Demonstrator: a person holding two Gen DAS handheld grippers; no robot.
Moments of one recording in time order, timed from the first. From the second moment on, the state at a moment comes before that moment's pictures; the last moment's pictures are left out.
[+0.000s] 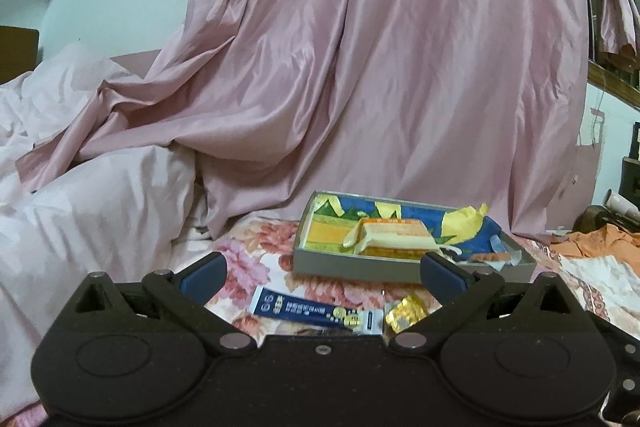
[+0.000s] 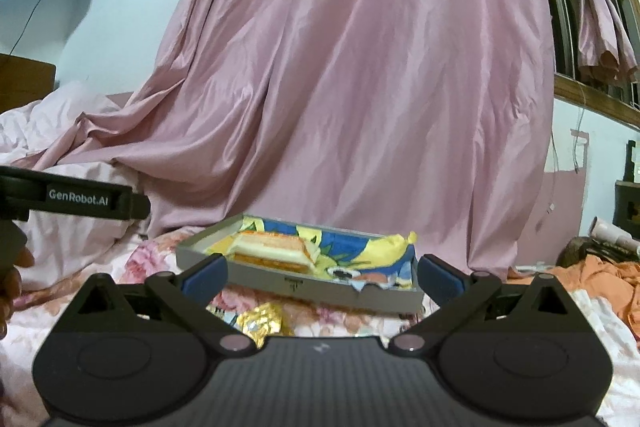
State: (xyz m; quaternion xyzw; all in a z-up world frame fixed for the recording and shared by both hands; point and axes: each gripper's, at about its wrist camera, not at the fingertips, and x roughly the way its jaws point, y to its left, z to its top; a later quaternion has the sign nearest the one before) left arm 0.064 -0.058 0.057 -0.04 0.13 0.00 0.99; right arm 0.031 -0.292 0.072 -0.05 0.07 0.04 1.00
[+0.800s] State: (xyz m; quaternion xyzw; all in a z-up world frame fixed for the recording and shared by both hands) left arm 0.068 -0.034 -0.014 -0.04 0.29 -0.05 0.95; right arm 0.034 -0.285 0.028 -0.04 0.25 0.05 0.97
